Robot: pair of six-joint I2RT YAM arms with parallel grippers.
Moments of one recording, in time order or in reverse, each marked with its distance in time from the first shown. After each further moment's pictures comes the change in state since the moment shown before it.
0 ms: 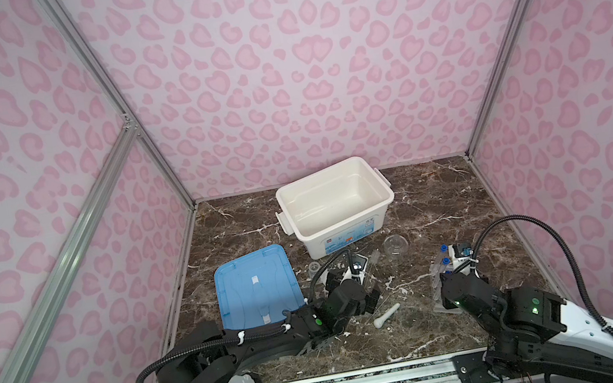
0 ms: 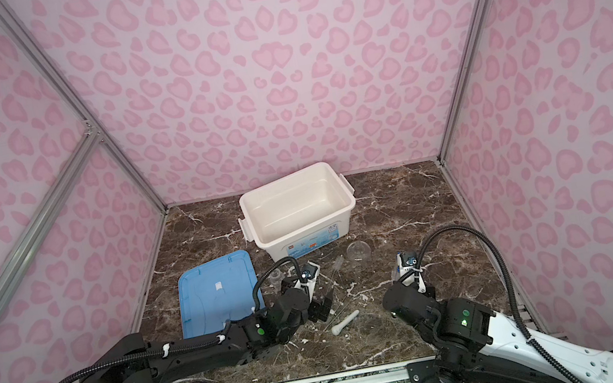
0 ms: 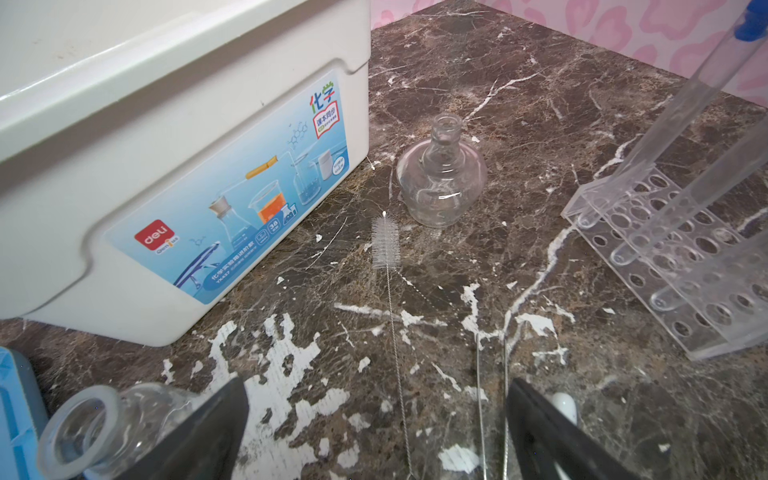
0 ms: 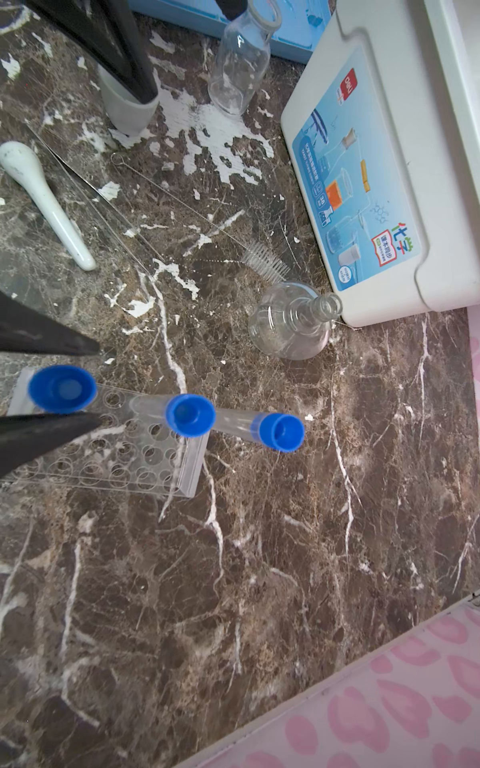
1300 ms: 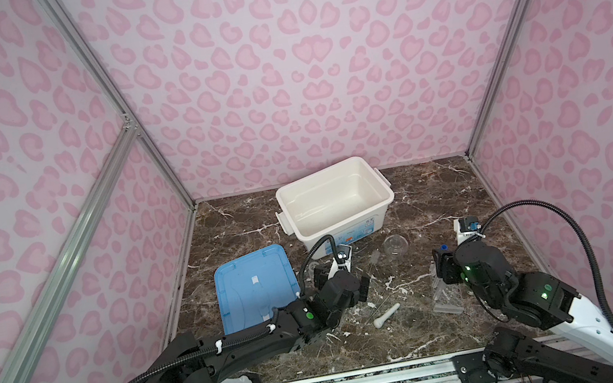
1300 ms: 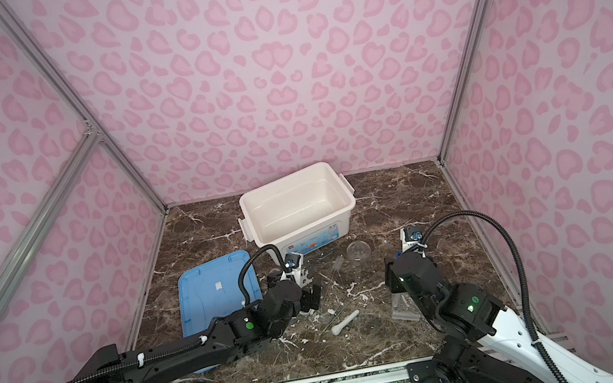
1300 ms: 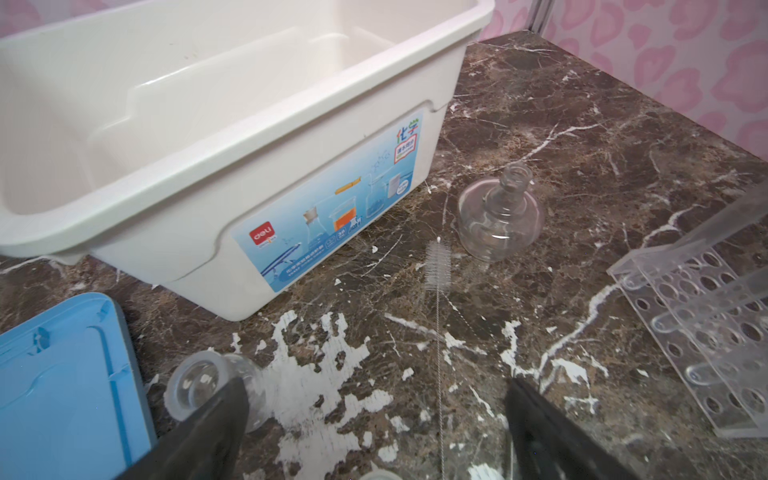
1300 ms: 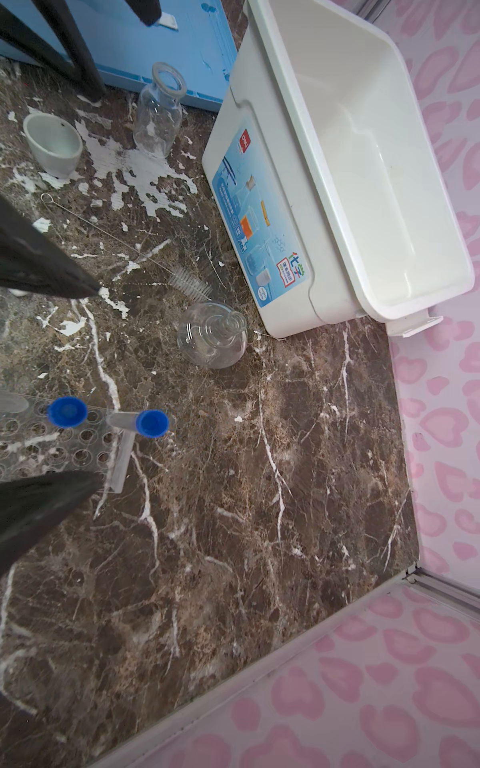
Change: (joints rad) left arm 0.053 -0.113 0.070 -0.209 -0.092 -0.124; right arm -0.286 0.079 0.160 0.150 -0.169 -0.248
